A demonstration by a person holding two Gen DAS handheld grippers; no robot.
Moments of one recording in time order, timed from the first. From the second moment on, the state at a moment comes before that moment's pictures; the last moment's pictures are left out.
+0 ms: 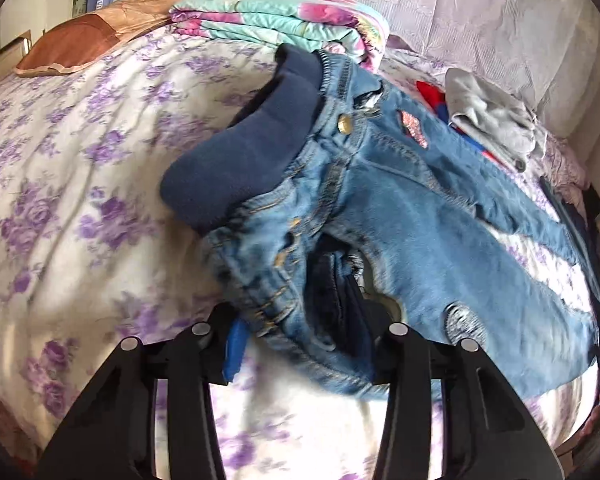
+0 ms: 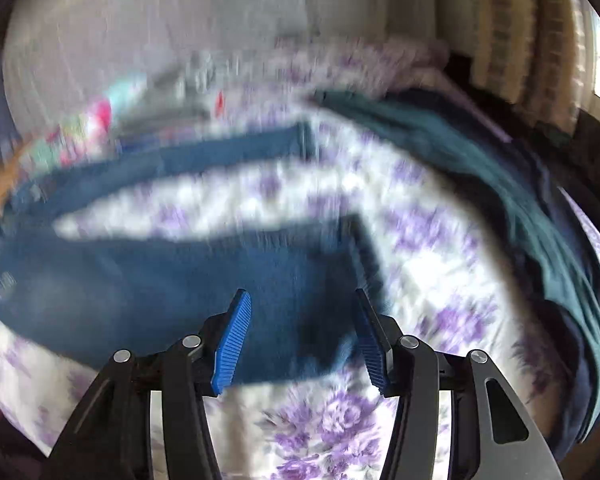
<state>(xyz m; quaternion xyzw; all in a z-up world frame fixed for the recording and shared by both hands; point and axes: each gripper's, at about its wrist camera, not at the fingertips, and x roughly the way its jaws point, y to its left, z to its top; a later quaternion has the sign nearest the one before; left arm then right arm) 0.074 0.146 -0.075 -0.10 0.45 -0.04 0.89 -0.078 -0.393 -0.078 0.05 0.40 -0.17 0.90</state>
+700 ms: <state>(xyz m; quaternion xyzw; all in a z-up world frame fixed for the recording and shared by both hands) 0.177 0.176 0.051 -0.02 0.35 -0.06 0.94 0.071 -0.311 0.053 -0.03 0.32 0.08 0.94</state>
